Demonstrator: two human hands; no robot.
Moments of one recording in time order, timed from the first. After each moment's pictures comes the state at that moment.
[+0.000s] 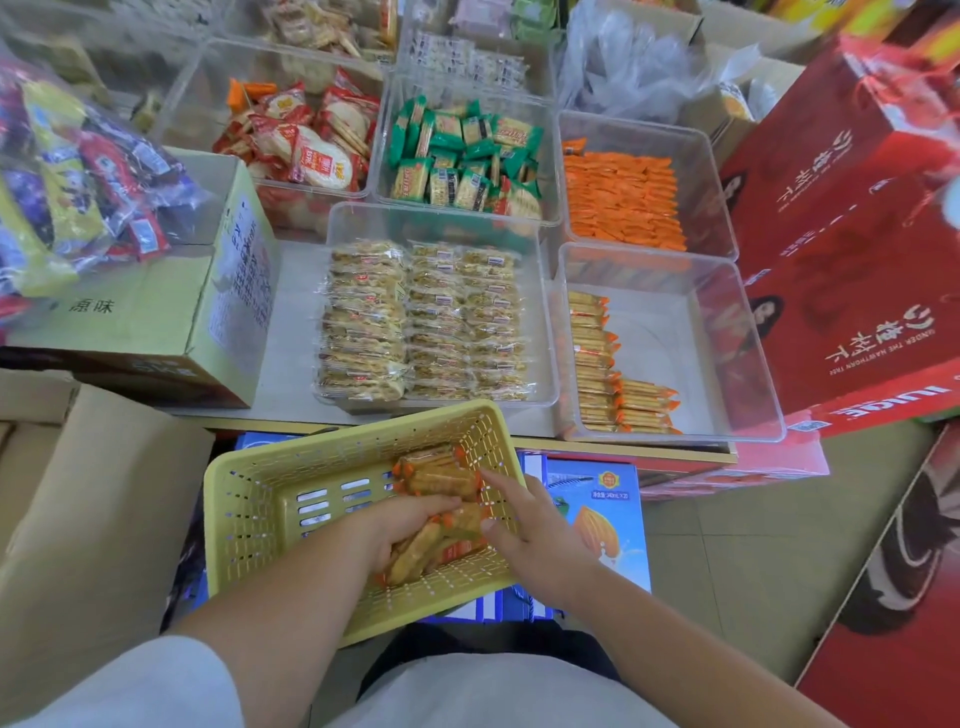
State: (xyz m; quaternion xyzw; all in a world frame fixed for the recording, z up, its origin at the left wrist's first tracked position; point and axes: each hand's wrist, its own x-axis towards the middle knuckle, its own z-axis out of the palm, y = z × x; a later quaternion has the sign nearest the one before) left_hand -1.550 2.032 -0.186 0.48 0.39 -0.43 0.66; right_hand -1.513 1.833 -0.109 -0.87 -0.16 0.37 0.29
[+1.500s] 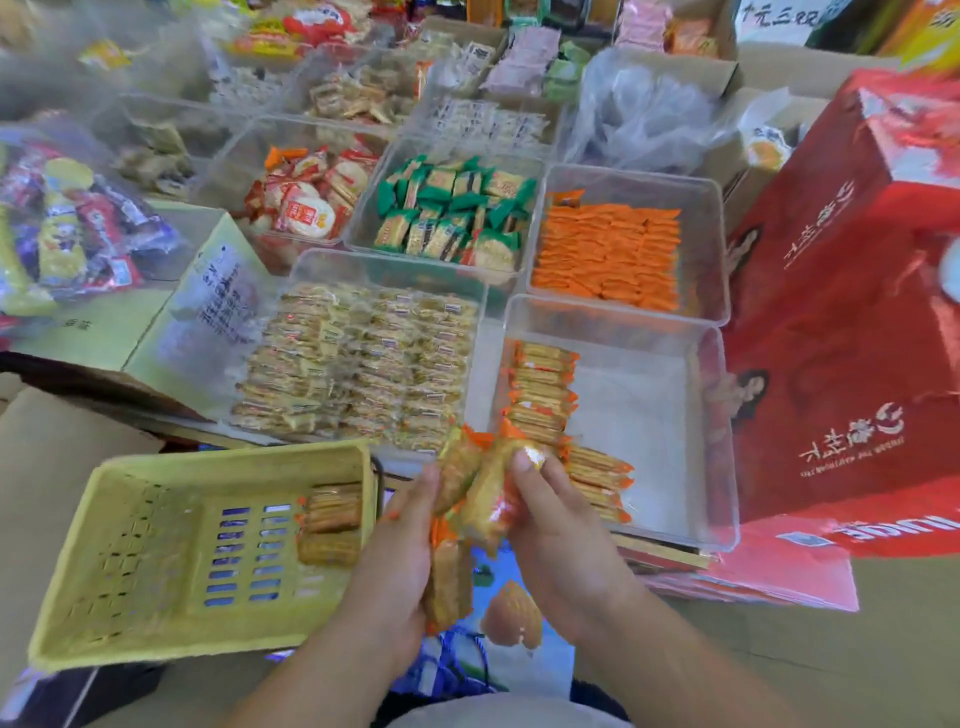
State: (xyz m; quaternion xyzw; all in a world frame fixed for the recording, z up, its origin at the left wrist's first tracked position) left_hand -1.470 1.838 -0.039 0.38 0.49 0.03 0.79; right_hand -1.382 1.729 -0.042 -0.53 -0.01 0.46 0.72
